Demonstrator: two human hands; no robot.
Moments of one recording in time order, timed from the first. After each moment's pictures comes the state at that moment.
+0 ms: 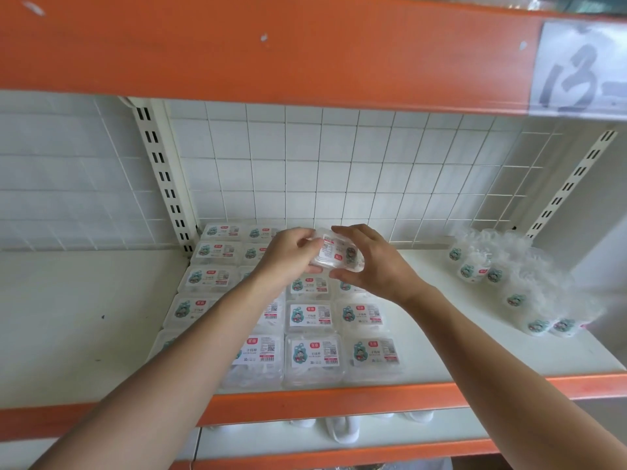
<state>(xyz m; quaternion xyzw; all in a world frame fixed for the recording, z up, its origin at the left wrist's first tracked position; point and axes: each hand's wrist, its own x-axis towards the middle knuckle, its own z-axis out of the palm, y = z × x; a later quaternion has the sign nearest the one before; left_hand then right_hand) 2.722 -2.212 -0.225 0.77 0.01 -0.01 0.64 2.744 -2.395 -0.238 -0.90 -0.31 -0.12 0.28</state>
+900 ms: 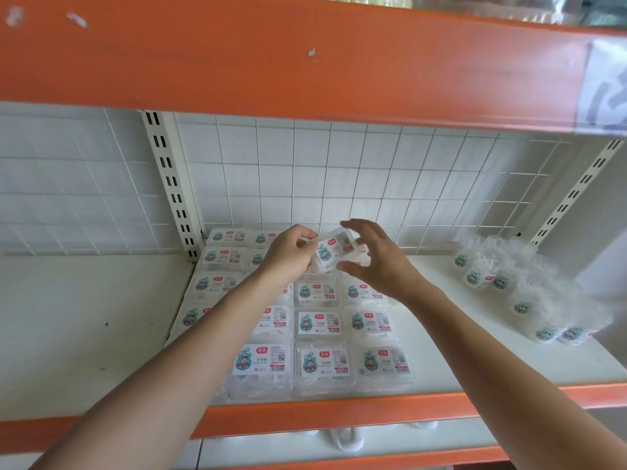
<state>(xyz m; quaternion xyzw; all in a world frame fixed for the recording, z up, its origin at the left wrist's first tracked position) 2.738 -2.195 -0.225 0.83 0.04 0.01 0.55 2.759 -2.386 -0.237 -0.92 -0.24 -0.09 0.31</state>
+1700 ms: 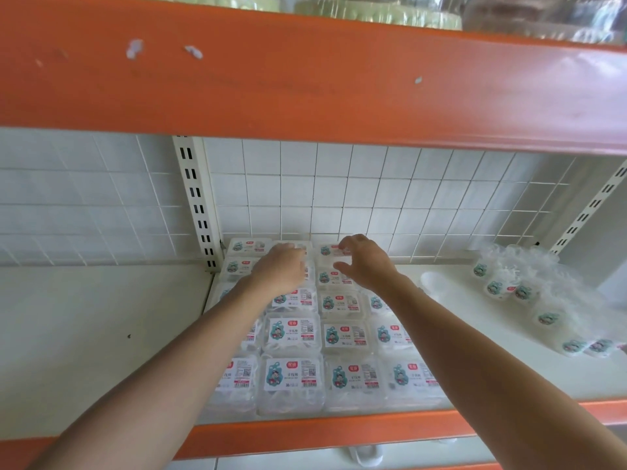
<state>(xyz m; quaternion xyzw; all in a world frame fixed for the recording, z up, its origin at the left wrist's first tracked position) 2.769 -2.134 -0.250 0.98 -0.07 -0.04 0.17 2.811 -2.324 -0.261 -0.98 -0.15 -0.05 0.15</state>
